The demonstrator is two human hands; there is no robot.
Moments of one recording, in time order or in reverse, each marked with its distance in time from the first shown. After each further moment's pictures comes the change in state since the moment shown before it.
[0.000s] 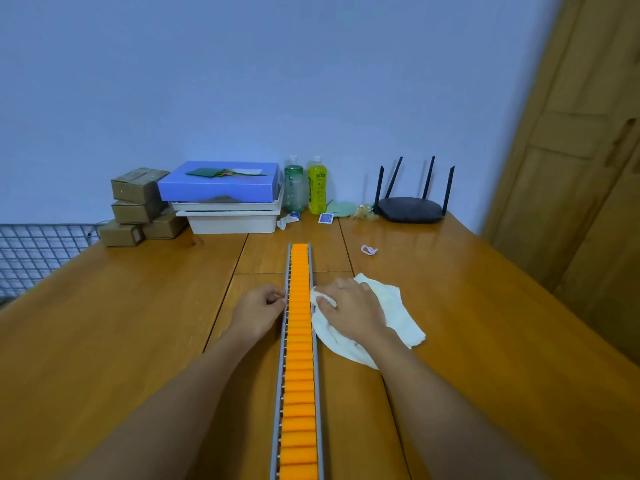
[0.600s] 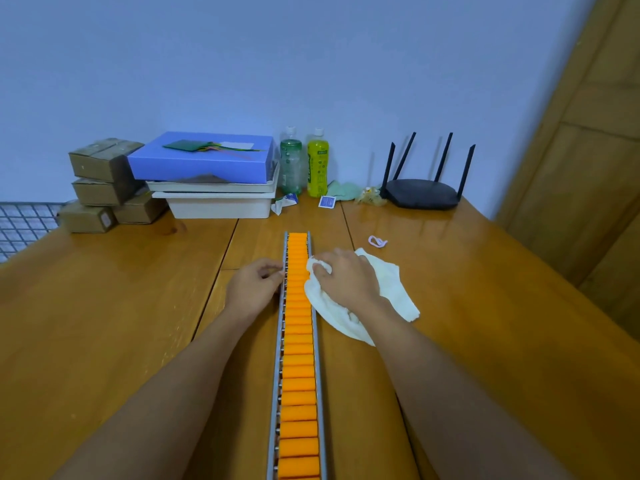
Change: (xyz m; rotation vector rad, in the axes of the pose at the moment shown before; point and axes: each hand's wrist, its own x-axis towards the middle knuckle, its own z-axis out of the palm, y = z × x) left_hand 0.077 -0.011 0.013 -0.147 0.085 -0.019; right_hand 0.085 0.018 0.025 0.087 0.000 0.104
